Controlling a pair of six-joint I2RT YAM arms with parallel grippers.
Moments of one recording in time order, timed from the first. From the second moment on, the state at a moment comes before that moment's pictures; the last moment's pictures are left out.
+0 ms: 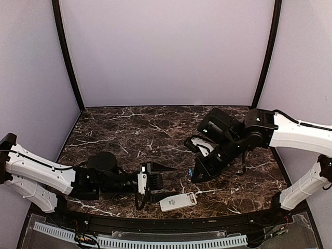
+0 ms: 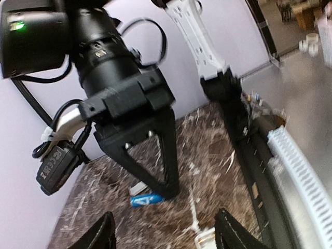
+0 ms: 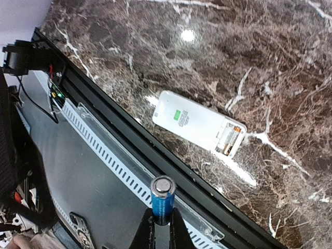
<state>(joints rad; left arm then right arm) -1.34 1.33 0.59 0.63 0.07 0.59 1.16 1.41 1.30 -1.02 -0.24 0.64</state>
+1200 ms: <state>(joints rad) -1.21 1.35 1.02 0.27 0.05 -0.45 1.22 1.13 1.18 -0.60 -0.05 0.37</state>
